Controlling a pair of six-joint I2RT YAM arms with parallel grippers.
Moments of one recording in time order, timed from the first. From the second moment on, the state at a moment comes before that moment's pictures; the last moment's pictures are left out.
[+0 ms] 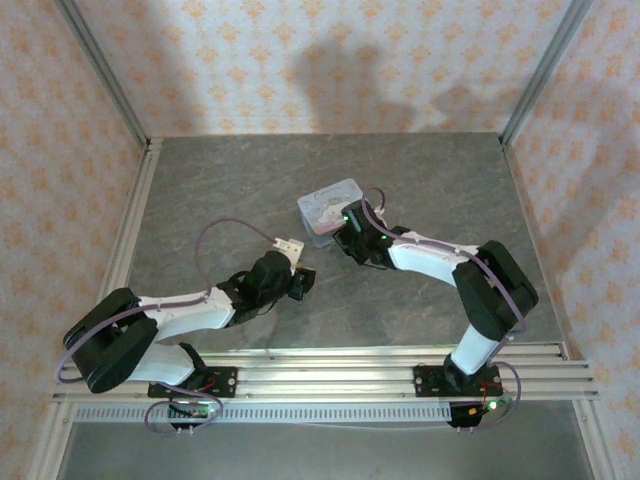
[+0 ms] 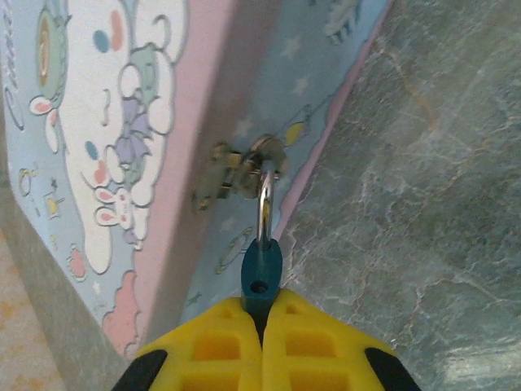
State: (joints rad) left arm -0.76 1.33 0.48 0.22 -0.12 -0.39; right arm 0.66 1.67 0.97 -0.16 0.04 1.38
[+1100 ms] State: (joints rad) left arm -0.76 1.18 0.45 0.07 -0.20 -0.38; right arm 0.61 1.58 0.87 -0.15 0.15 1.33
